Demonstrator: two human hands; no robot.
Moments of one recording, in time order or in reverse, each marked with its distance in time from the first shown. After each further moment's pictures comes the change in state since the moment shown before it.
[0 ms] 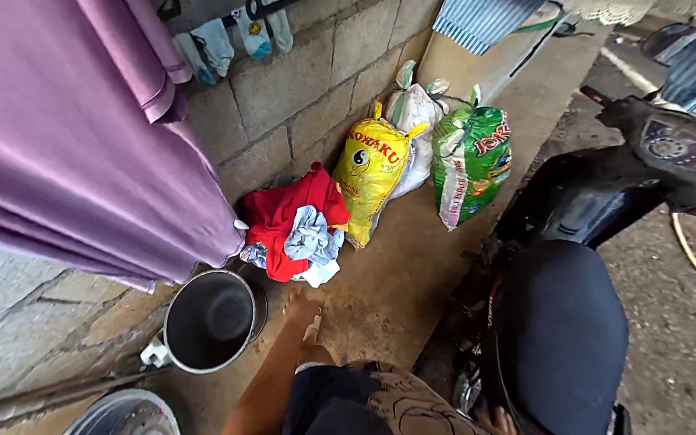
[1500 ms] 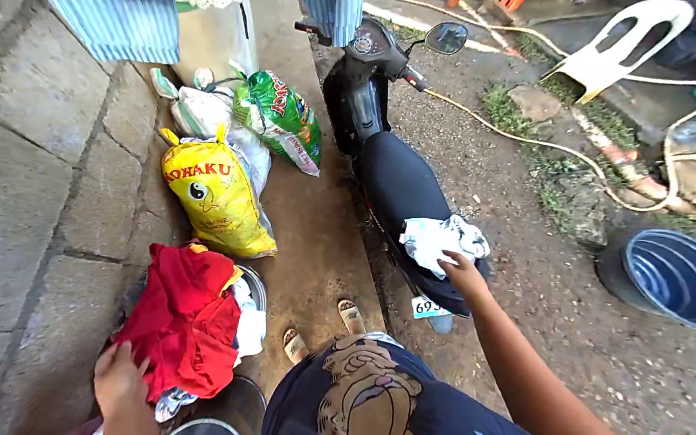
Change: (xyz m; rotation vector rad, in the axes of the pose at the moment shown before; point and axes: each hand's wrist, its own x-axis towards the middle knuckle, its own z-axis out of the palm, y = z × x) left_hand 0.113 0.107 -0.183 -0.457 0.356 0.182; right_hand -0.035 0.012 -0.128 1.345 0.623 0.340
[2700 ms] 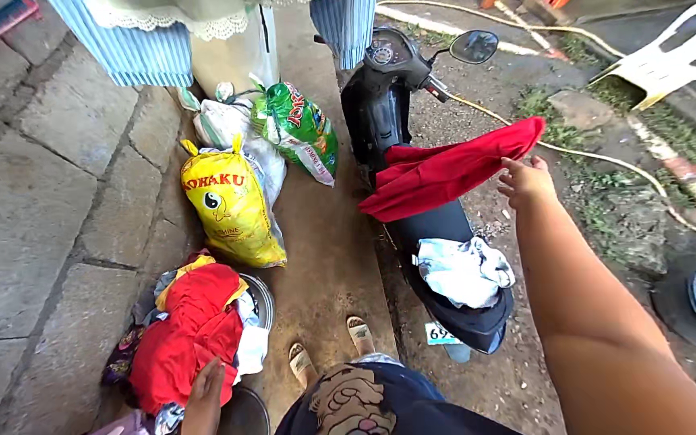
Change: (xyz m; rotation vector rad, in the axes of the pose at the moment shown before) left_hand -0.131 -0.021 0.058 0.202 -0.396 0.052; right_hand 0.195 -0.149 -0.104 0.569 0.321 -0.045
